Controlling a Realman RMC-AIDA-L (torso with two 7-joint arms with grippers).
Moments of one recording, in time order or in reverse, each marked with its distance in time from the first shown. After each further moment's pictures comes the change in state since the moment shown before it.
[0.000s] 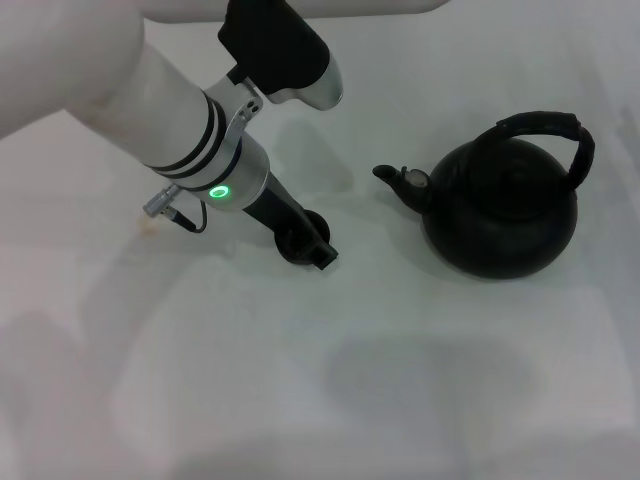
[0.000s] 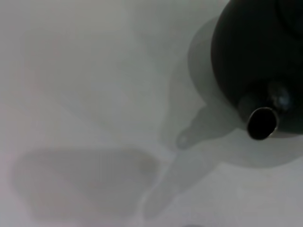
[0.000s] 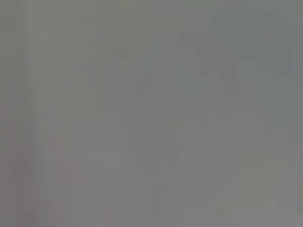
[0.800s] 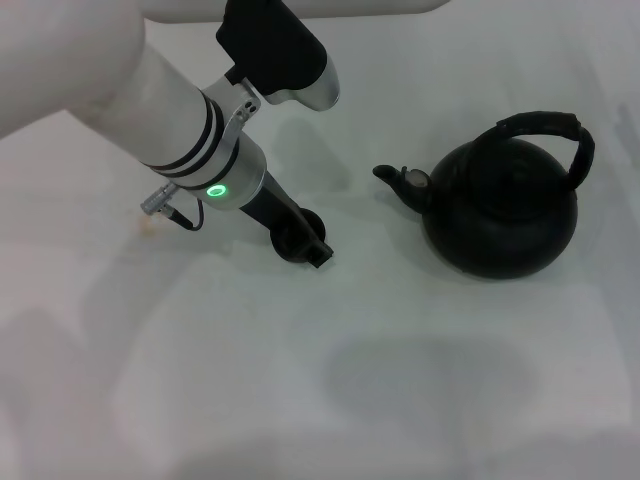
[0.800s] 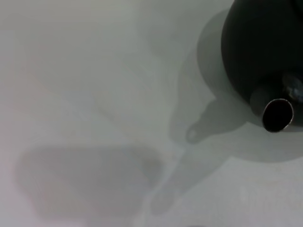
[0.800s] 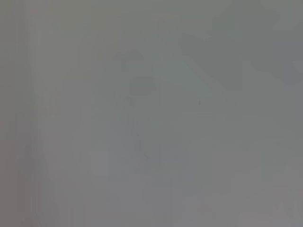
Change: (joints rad) left arm -0.009 0.002 0.002 -0.021 0.005 -0.011 0.010; right arm 0.003 0.000 -0.002 -0.008 0.001 0.001 0.002
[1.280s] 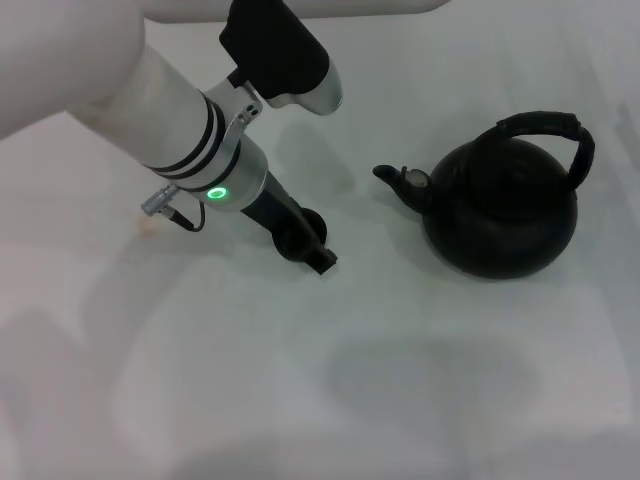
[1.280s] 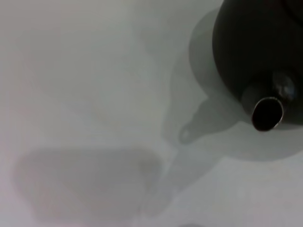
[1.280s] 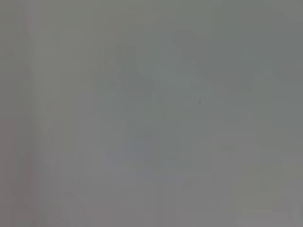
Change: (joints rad) left arm 0.004 -0.001 0.001 0.008 -0.007 0.004 0.025; right arm -0.002 0.000 0.000 -0.002 -0.001 0.001 0.000
